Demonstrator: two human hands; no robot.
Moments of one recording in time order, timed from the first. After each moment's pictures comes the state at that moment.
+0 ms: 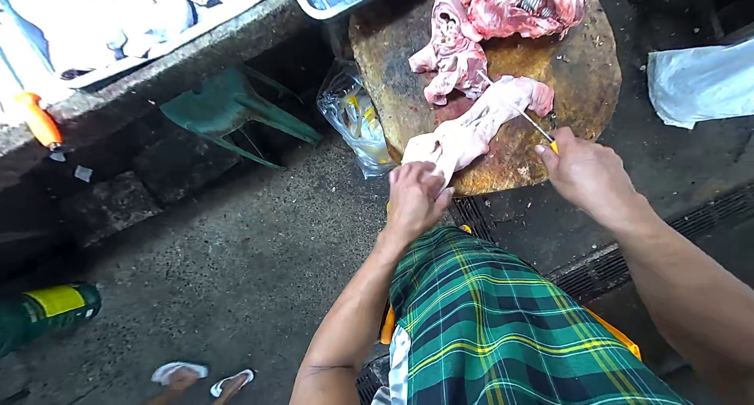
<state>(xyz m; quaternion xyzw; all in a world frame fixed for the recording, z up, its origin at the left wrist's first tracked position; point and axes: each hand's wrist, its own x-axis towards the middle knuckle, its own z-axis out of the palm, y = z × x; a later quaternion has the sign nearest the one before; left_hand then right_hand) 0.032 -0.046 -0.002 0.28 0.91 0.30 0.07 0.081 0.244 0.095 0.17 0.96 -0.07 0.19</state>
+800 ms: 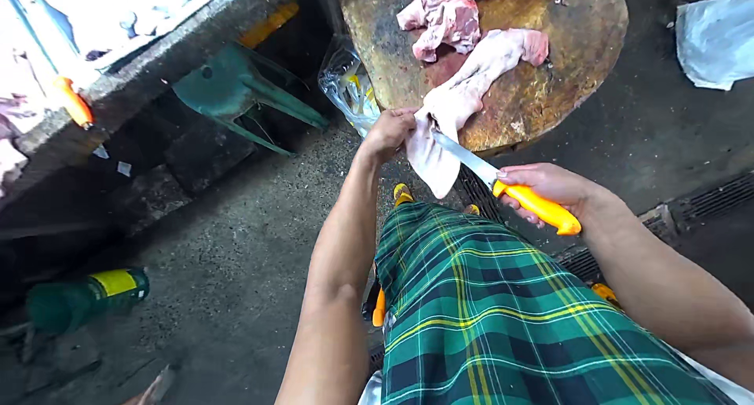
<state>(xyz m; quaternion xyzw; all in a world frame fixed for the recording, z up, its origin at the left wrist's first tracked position) -0.025 -0.039 -0.015 0.00 0.72 0.58 0.39 0.169 0.224 0.073 0.27 0.53 -0.66 0.46</state>
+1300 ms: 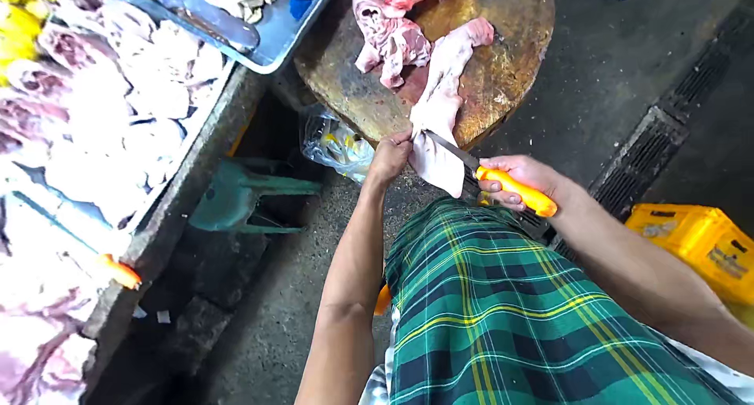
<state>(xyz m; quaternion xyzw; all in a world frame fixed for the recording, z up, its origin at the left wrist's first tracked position) -0.057 -0.065 -0.023 0.24 0.77 0.43 0.41 0.185 0.112 0.050 0.30 0.33 -0.86 0.26</state>
